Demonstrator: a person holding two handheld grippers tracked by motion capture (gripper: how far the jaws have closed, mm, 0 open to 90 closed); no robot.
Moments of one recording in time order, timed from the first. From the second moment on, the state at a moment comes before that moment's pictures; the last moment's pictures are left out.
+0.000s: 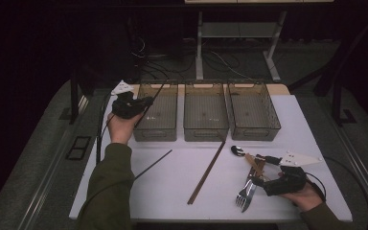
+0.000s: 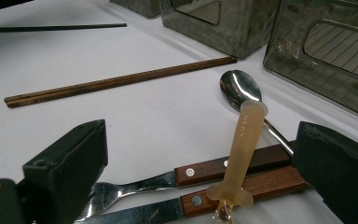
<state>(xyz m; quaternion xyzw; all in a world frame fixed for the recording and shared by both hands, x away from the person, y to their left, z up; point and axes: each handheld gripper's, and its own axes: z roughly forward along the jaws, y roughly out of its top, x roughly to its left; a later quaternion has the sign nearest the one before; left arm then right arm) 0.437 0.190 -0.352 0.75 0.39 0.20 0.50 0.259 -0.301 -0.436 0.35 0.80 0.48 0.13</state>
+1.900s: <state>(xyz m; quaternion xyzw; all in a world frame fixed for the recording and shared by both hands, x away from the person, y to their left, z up) 0.445 0.199 -0.372 0.77 0.41 0.19 0.46 0.259 -0.303 -0.436 0.35 0.80 0.48 0.13</state>
